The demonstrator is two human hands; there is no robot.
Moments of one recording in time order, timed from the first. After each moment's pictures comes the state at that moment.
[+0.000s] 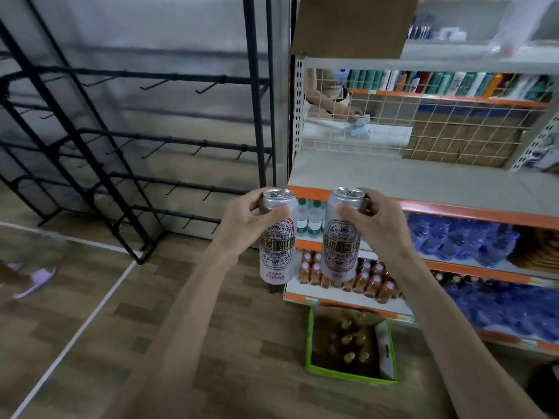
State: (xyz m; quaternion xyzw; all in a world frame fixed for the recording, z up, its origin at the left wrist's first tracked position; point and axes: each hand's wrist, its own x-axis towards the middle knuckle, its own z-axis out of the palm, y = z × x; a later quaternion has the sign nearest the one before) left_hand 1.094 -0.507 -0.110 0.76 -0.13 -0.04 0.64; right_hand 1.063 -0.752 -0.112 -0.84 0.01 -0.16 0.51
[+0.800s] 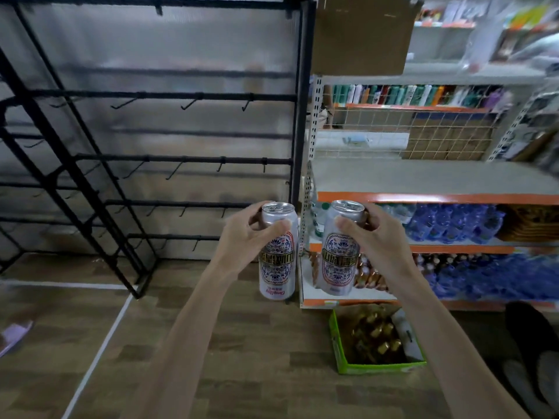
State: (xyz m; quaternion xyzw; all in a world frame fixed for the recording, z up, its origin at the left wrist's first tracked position) left_hand 1.107 -0.271 -0.100 0.75 -0.23 -0.07 0.61; right_hand 1.033 -0.500 -0.102 -0.83 0.06 -0.20 0.52
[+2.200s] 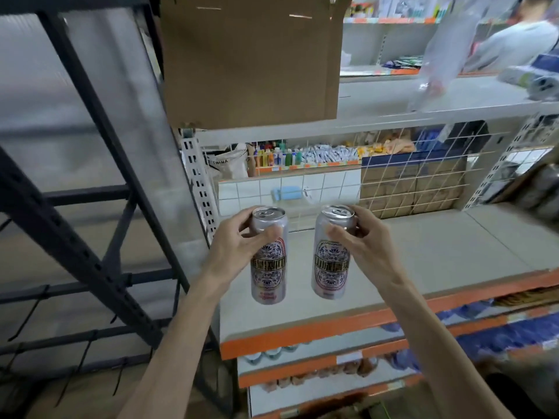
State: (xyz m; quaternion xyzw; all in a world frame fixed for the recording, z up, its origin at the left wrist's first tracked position) left_hand 1.554 -0.692 -0.111 0.72 -0.27 -0.12 0.63; right_hand 1.445 -0.905 -0.119 -0.78 0.16 -0.26 0.55
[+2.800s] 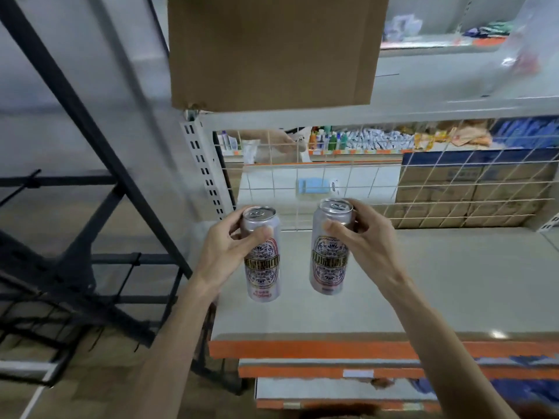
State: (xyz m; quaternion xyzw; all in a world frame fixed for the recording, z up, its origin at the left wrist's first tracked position) left_hand 1.572 -0.725 -0.140 0.75 -0.16 -0.09 0.64; right_hand 1.513 -0.963 -0.146 -0.79 0.08 -0.19 0.57
